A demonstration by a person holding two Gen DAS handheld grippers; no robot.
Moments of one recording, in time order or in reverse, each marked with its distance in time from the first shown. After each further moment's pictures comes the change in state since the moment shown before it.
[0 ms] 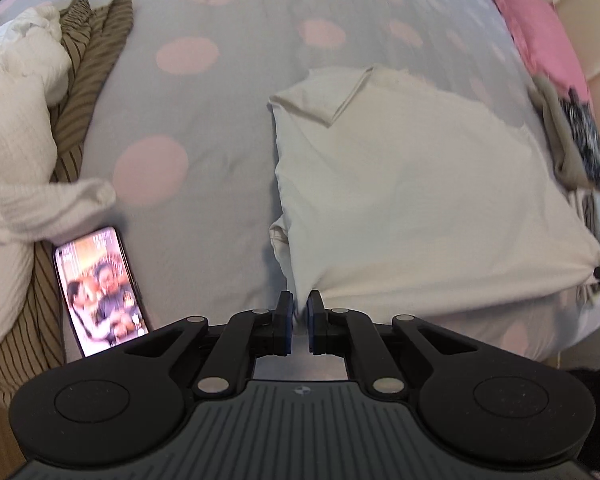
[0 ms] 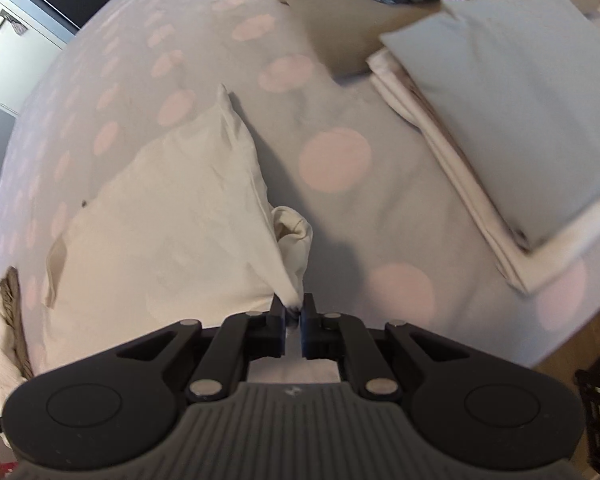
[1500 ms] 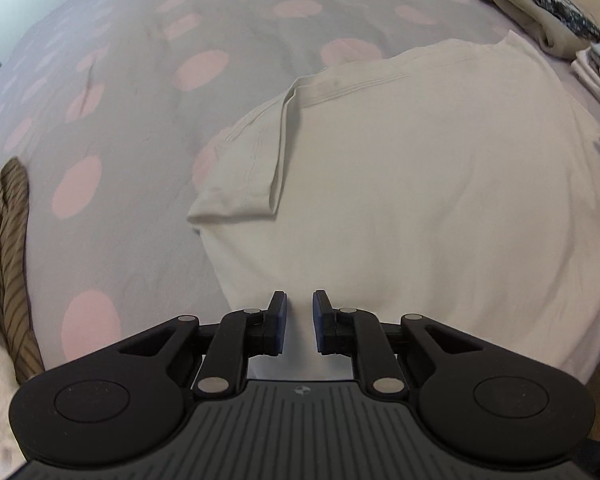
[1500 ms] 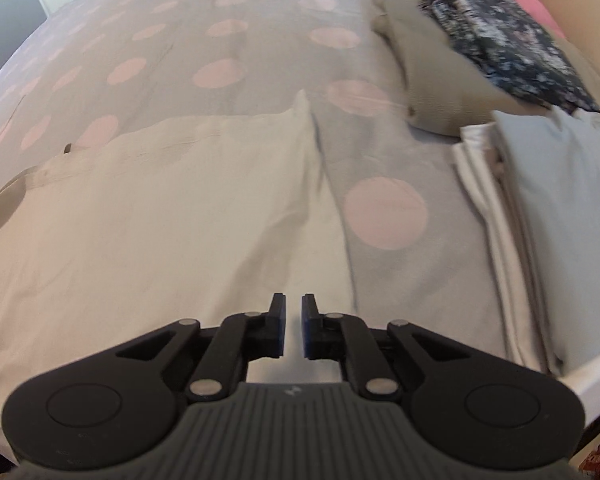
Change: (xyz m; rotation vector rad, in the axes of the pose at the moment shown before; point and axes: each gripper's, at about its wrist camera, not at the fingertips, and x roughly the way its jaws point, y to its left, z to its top) left arm 0.097 -0.077 0.036 0.504 -0.107 0.183; right arm 0.070 0.081 0.012 -0.412 -0.114 -0.131
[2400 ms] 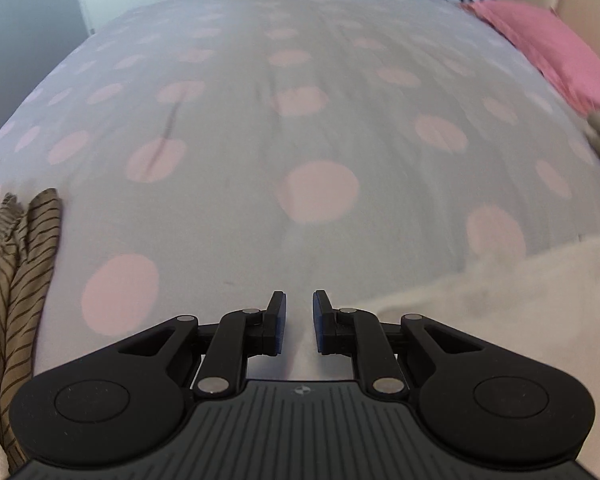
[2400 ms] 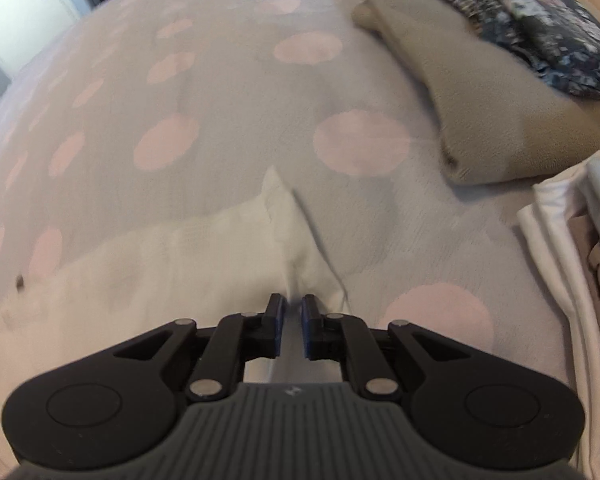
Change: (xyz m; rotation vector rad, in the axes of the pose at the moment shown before) left arm 0.031 0.094 0.087 -0.380 -0.207 0.089; right arm 0.074 -0.037 0.083 0.254 -0.051 0.059
